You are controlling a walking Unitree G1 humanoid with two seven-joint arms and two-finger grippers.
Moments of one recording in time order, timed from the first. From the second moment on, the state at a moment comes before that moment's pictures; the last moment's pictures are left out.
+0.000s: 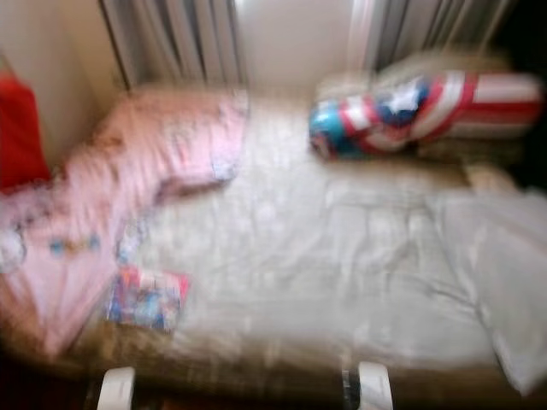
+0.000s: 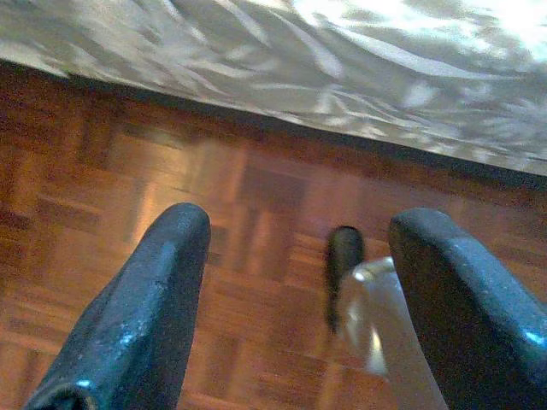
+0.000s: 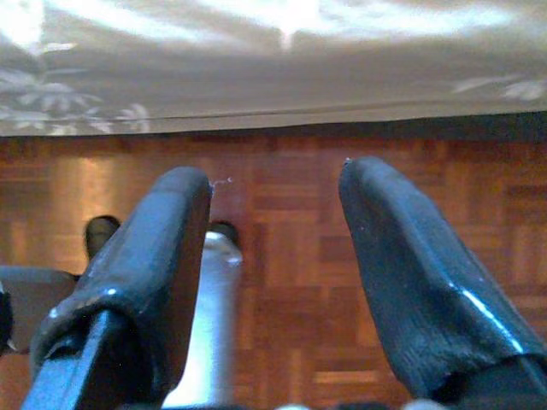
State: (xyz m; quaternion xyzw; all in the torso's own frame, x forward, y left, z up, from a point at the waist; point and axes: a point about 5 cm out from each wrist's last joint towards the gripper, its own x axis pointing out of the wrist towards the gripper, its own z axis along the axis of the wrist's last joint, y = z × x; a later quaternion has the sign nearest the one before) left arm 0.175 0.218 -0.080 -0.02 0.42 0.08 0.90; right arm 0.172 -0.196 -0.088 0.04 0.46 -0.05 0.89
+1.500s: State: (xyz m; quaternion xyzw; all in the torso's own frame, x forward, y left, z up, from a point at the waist) left arm 0.168 0.225 -0.080 -0.03 0.40 0.12 0.91; right arm 0.136 -0.194 -0.102 0.03 0.50 -0.06 0.87
